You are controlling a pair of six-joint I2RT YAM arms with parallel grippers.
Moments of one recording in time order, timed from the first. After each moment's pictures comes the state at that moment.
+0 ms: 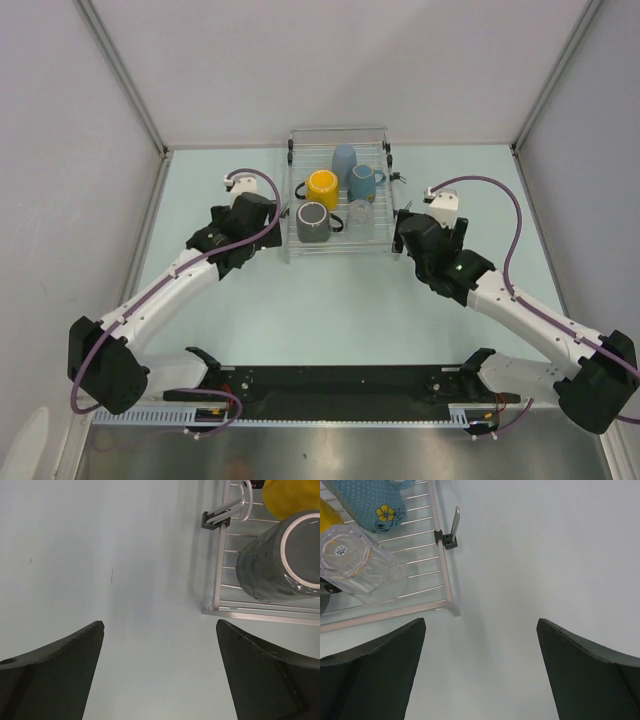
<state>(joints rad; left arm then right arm) -0.55 1.22 1.02 -0.58 -0.52 -0.45 0.71 1.11 0.90 -0.46 0.76 0.53</state>
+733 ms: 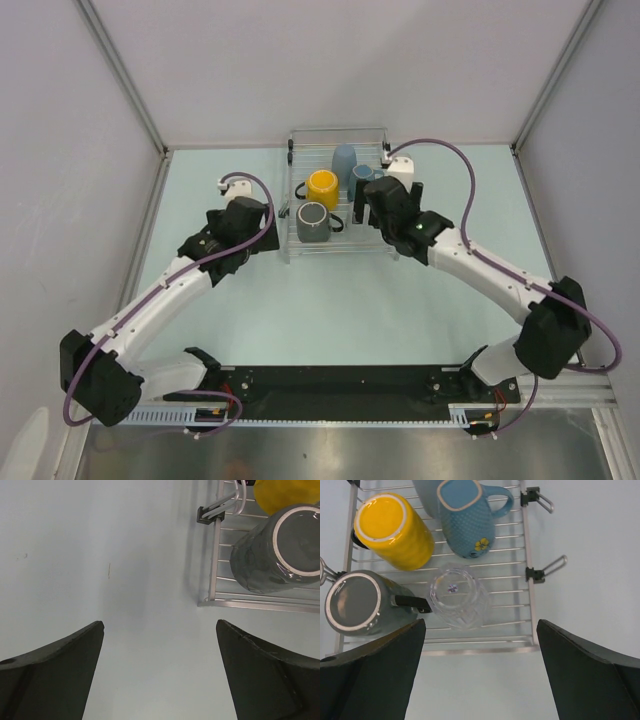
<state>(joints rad) -0.55 1.16 0.99 -0.60 -0.49 -0.47 0.72 1.41 1.19 -0.37 0.60 0.48</state>
